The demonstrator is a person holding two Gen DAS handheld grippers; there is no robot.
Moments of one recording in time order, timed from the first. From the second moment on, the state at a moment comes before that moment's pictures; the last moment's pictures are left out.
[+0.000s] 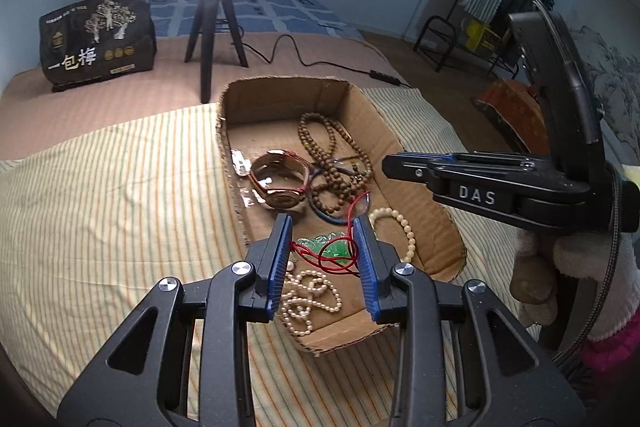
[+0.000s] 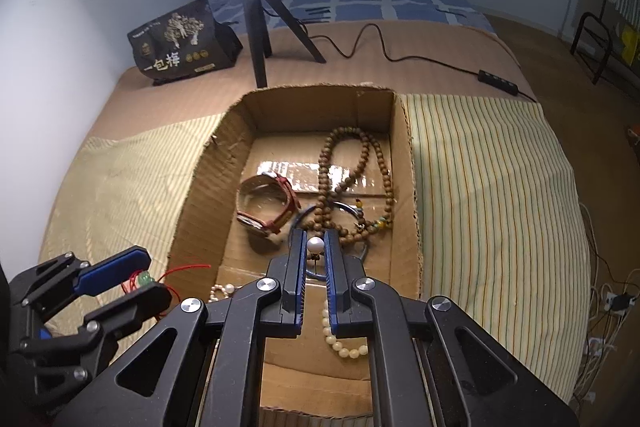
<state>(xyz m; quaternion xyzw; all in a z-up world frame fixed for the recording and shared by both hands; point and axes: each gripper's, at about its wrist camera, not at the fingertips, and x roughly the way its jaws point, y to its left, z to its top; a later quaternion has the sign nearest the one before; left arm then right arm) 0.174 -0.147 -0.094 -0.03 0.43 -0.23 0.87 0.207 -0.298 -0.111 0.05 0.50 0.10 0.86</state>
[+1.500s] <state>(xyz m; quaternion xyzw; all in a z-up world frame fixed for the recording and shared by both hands) 0.164 -0.139 -0.083 -0.02 0.42 -0.23 0.88 0.199 -0.289 -0.097 0.02 0.48 0.08 0.87</state>
